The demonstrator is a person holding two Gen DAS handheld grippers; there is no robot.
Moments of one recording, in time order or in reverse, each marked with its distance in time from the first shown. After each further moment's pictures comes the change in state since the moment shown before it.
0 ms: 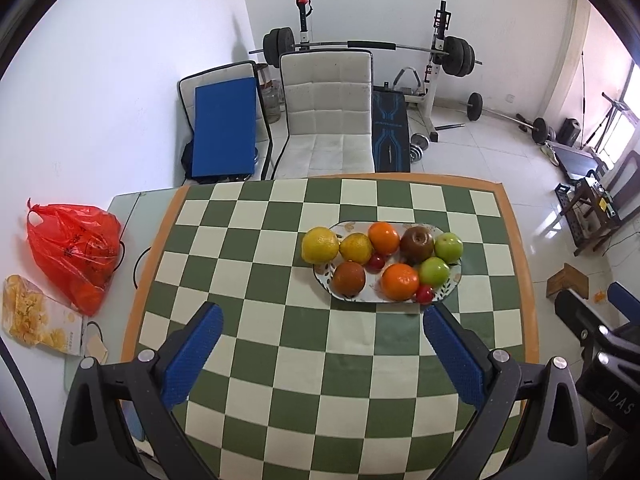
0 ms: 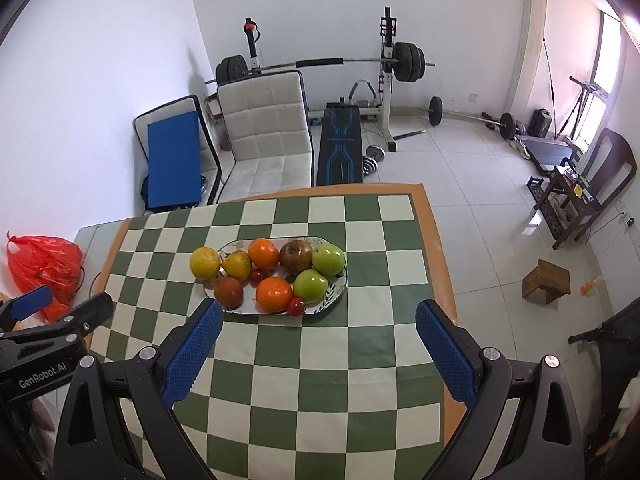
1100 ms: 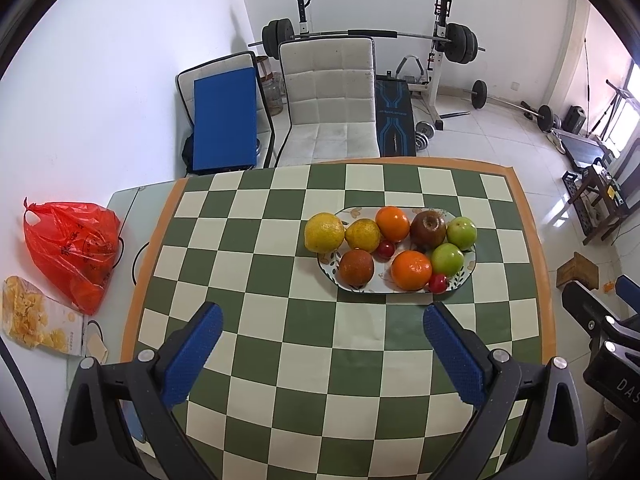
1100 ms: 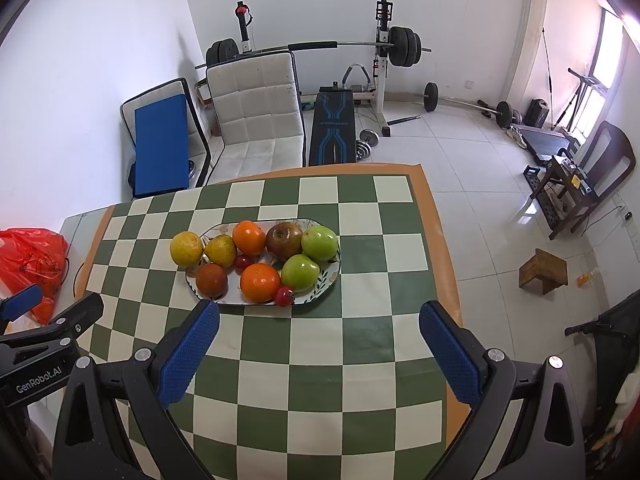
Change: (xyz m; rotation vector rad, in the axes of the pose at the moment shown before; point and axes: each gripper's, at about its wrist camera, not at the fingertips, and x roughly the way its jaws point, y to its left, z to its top) left arm 0.030 -0.001 -0.009 0.020 0.026 0.022; right arm 0.037 -0.006 -0.007 -0.007 0.044 -0.017
